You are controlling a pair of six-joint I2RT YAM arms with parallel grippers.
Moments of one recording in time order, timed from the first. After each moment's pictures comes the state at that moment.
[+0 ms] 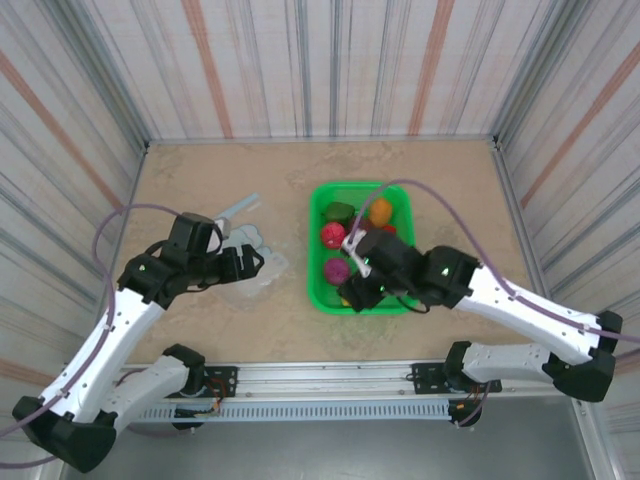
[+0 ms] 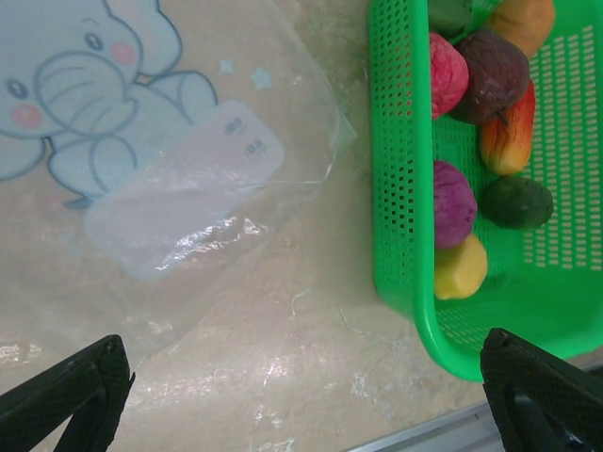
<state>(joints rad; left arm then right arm) -0.45 0.89 0.96 -0.98 0.18 -0.58 1.11 1.11 1.15 -0.99 0.11 0.34</state>
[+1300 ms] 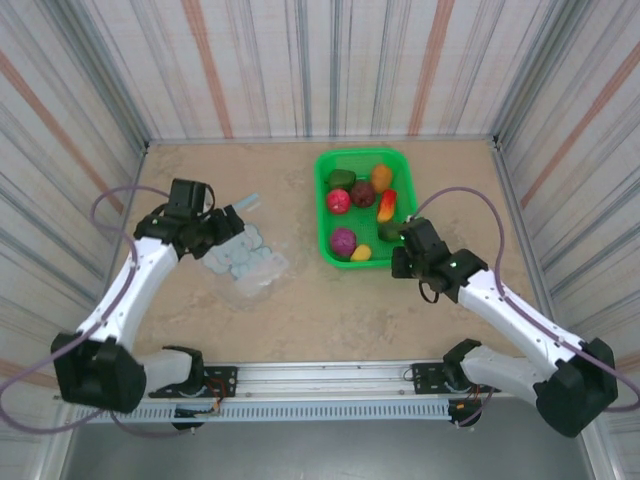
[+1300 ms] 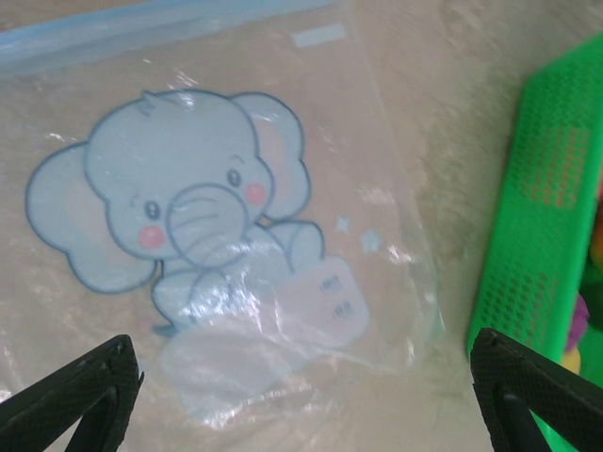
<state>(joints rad) -0.17 1.24 1.07 -0.80 0.11 -0.66 0.58 1.02 0.78 -0.69 0.21 0.51</state>
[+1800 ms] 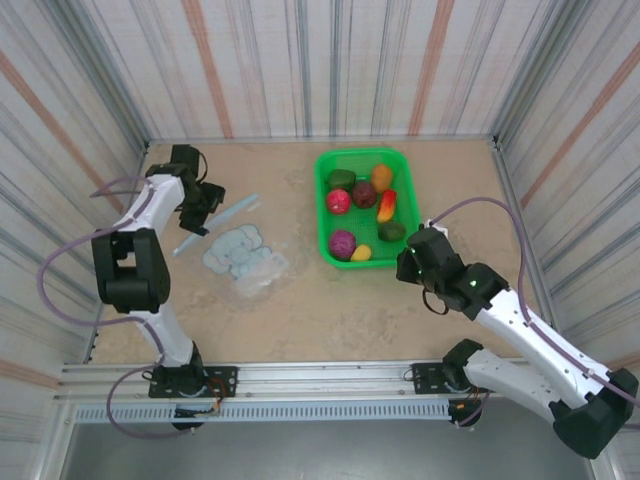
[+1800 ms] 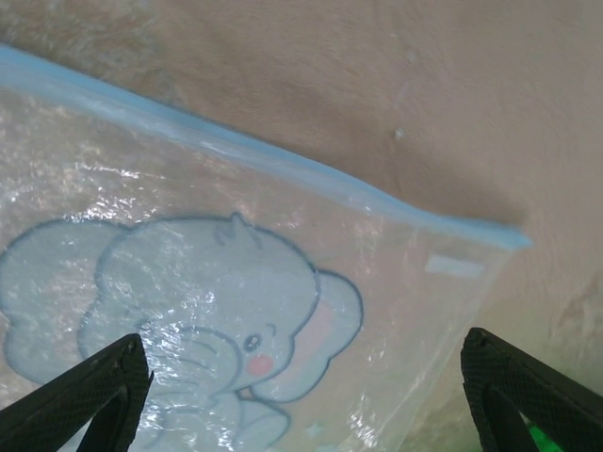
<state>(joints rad) 0.00 1.82 1.46 -0.92 0.08 -1.20 0.68 0.86 0.79 -0.78 0.30 0.76</state>
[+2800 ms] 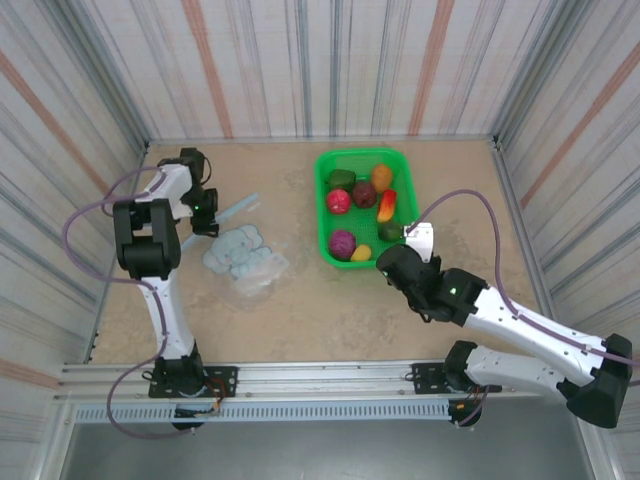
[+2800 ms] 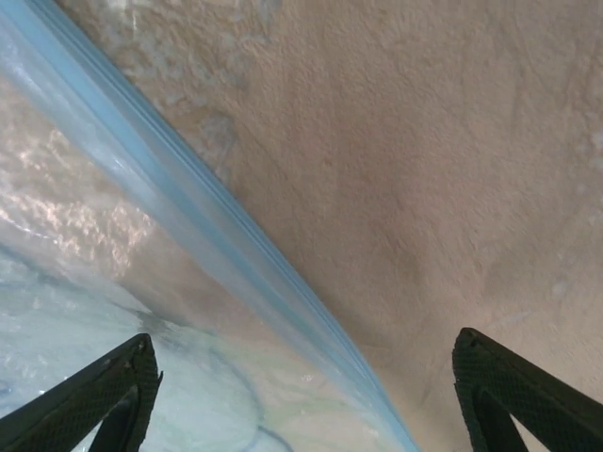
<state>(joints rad) 0.04 2.13 1.66 -0.99 0.09 -1.65 0.96 0.94 0.82 -0.77 0.77 0.70</state>
